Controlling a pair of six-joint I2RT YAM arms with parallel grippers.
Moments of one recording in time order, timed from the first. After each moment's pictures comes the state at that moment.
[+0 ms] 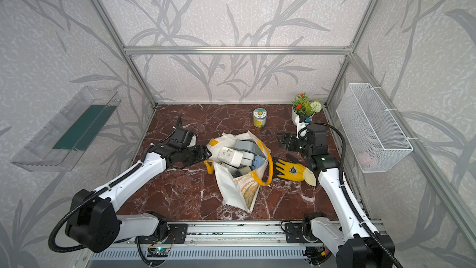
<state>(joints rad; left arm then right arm) -0.38 1.33 0.93 -0.62 0.19 -0.66 0.09 1.03 0.84 -0.33 -0.37 0.34</state>
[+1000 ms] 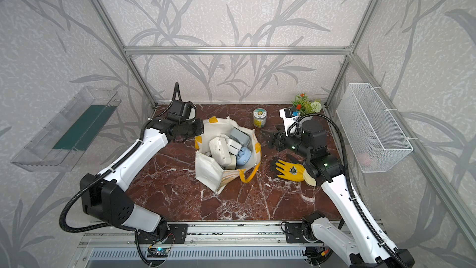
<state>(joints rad) -0.30 1.51 1.41 -0.75 0.04 -0.45 0.39 0.95 1.03 -0.38 -0.37 0.21</state>
